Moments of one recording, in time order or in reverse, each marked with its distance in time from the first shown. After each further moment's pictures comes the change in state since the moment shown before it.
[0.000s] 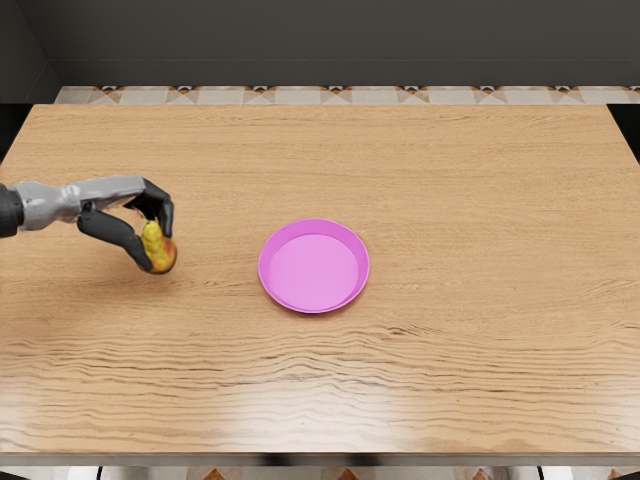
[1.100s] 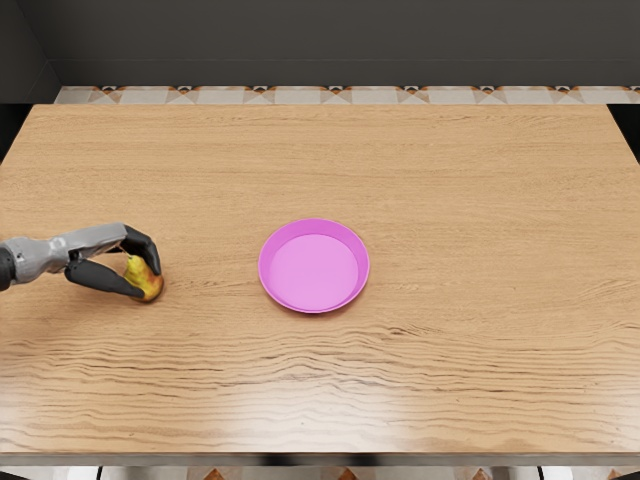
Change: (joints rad) left arm 0.192 0.018 -0.001 -0.001 -0.003 0.126 0.000; right arm 0.001 0.000 0.000 0.000 0.000 0.000 -0.001
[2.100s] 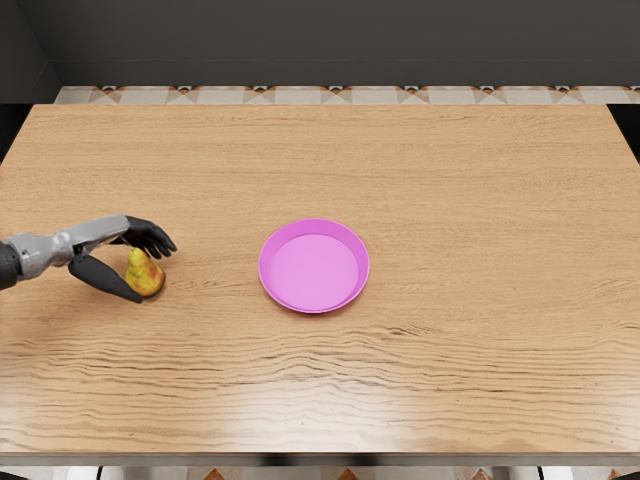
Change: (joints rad) left arm 0.005 -0.014 0.000 -0.007 0.002 0.084 0.000; right arm 0.001 0.000 -0.001 0.000 0.000 0.000 -0.003
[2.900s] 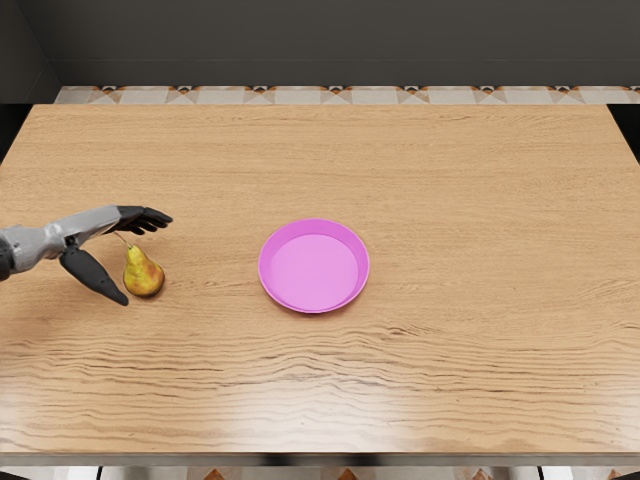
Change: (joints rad) left arm 0.013 -0.001 -0.036 0.024 0.005 0.010 0.000; right arm 0.000 0.000 0.000 0.001 -0.001 0.000 -0.002
